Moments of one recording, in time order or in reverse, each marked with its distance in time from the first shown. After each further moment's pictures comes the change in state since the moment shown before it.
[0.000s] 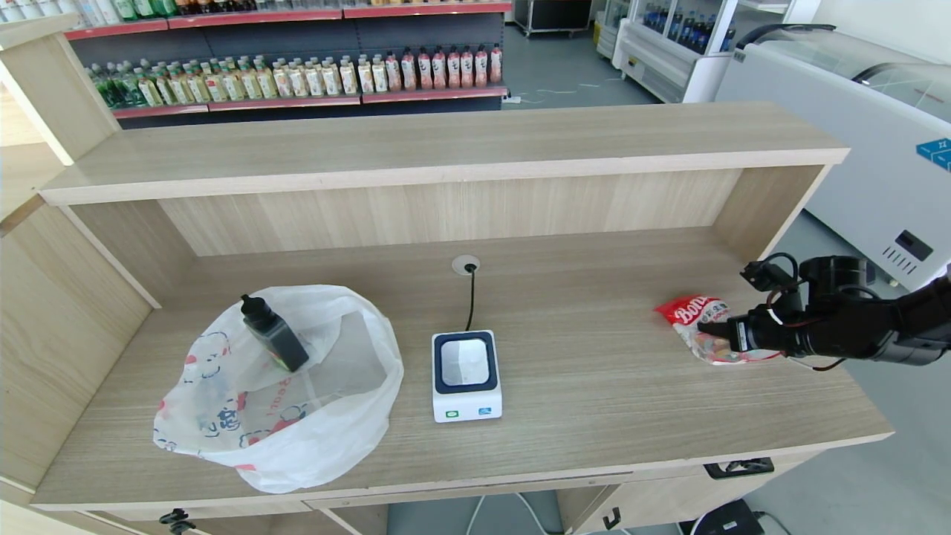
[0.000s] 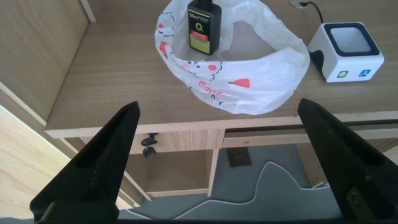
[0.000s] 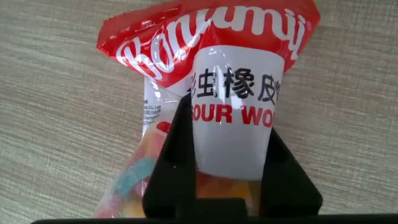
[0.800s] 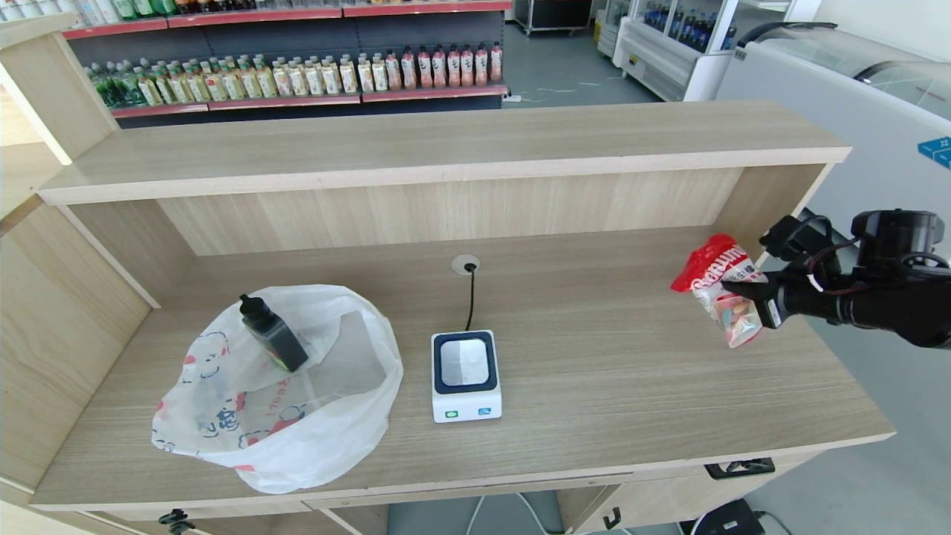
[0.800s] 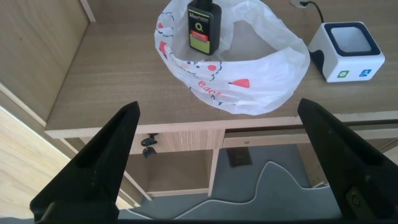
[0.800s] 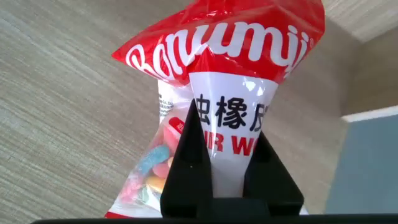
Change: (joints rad) left arm 0.000 0.000 0.000 0.000 0.000 0.000; right arm 0.024 -0.294 0.143 -0.146 -0.007 -0.405
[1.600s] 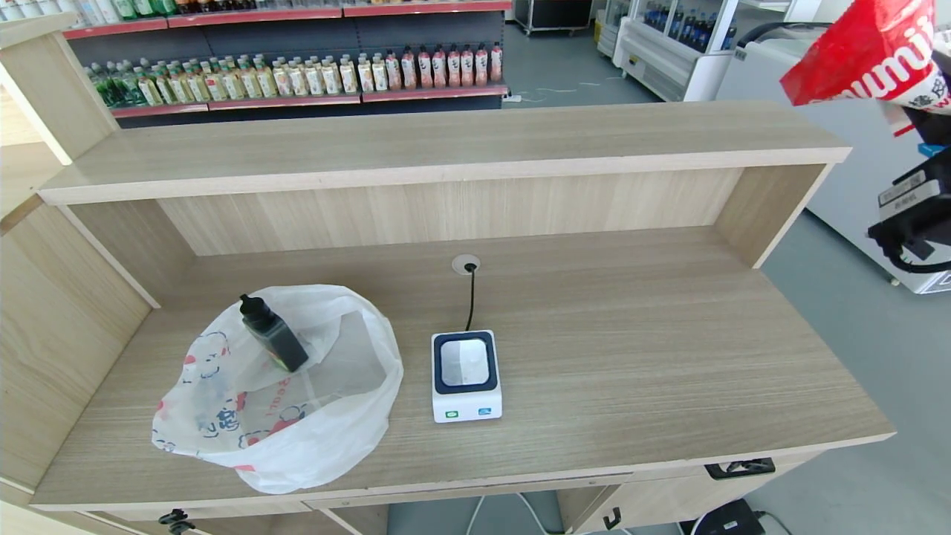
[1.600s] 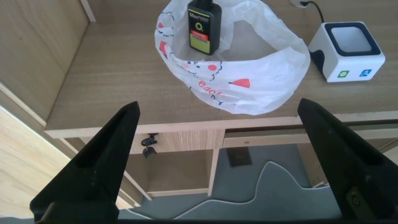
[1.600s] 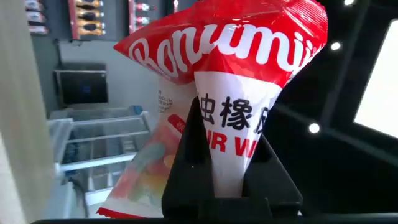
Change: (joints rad) left arm 0.000 0.000 0.000 0.000 0.000 0.000; right arm 0.083 -0.446 0.345 -1.030 0.046 -0.905
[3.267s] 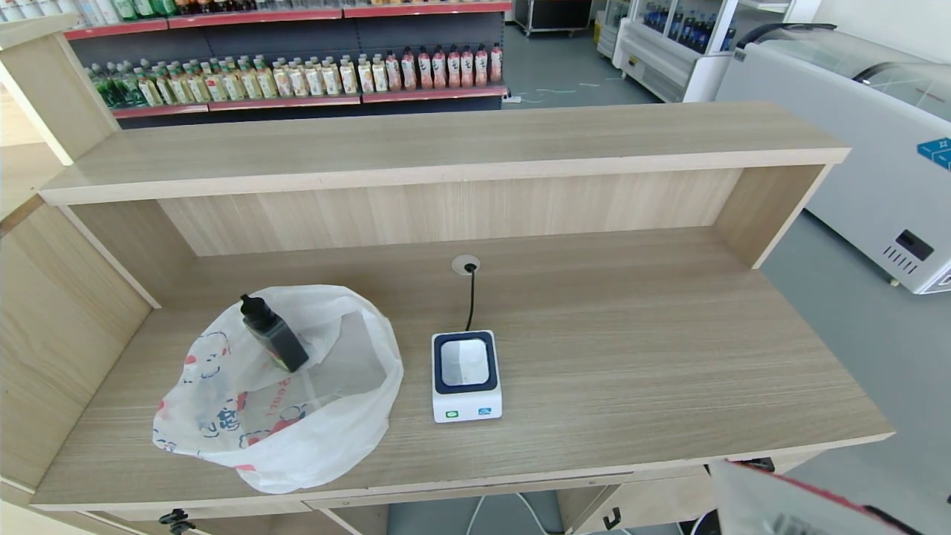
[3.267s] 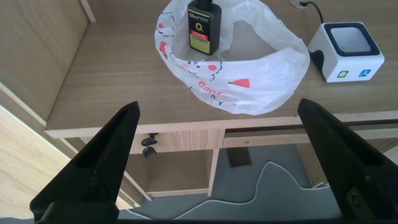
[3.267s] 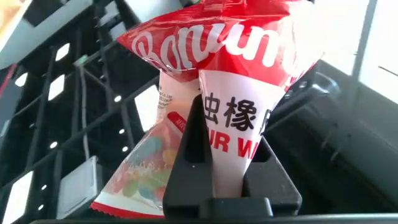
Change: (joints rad) left arm 0.000 0.000 0.000 0.000 0.000 0.000; right arm 1.038 -0.224 0.311 0.438 0.598 -1.177
